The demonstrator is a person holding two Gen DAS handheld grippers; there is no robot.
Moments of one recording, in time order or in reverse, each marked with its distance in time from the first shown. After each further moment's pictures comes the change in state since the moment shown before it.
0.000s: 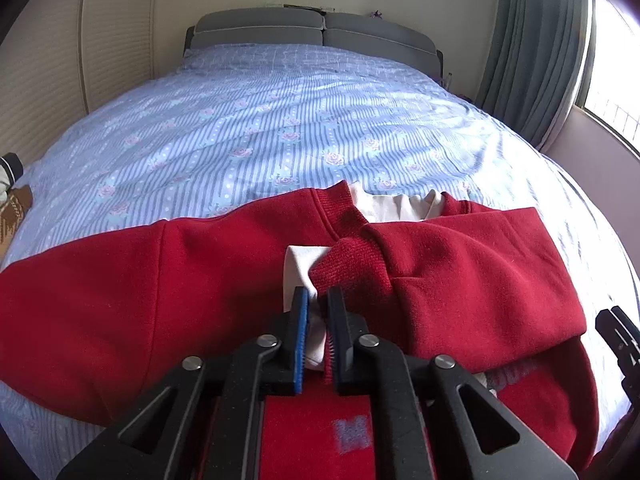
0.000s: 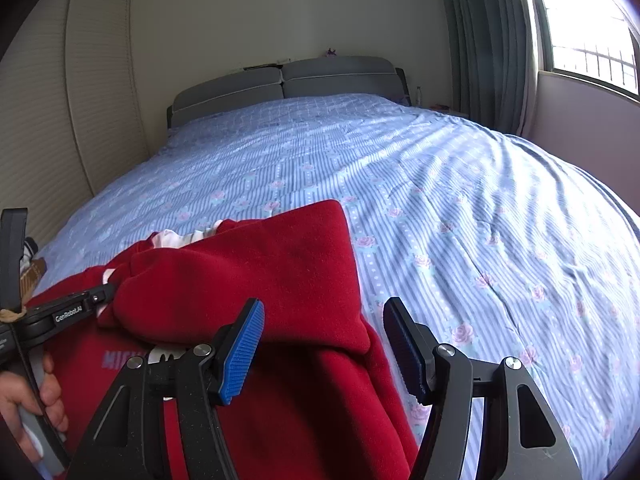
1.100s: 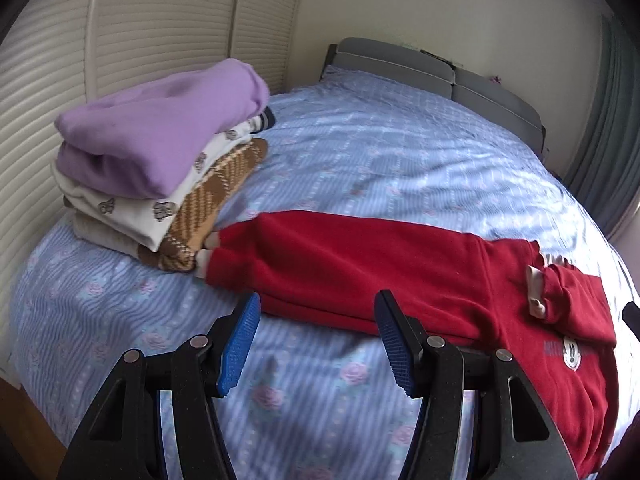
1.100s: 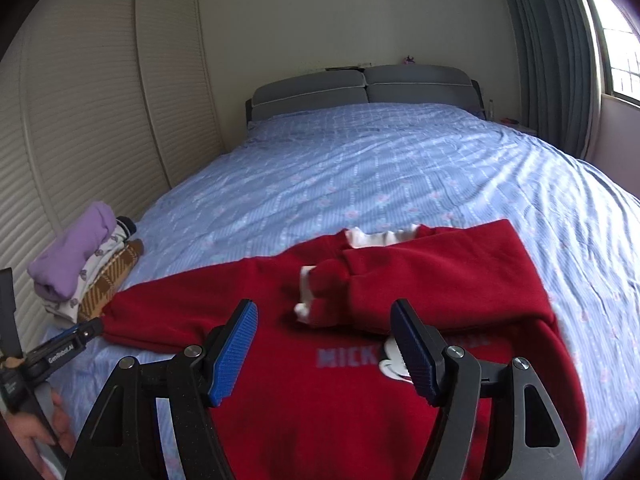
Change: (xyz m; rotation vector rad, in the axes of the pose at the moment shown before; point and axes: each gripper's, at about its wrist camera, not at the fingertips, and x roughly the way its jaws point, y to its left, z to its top) left arm -0.150 0.246 -0.073 -0.313 -0.119 0.250; right arm -0.065 0.194 -0.003 -0.095 -0.008 0.222
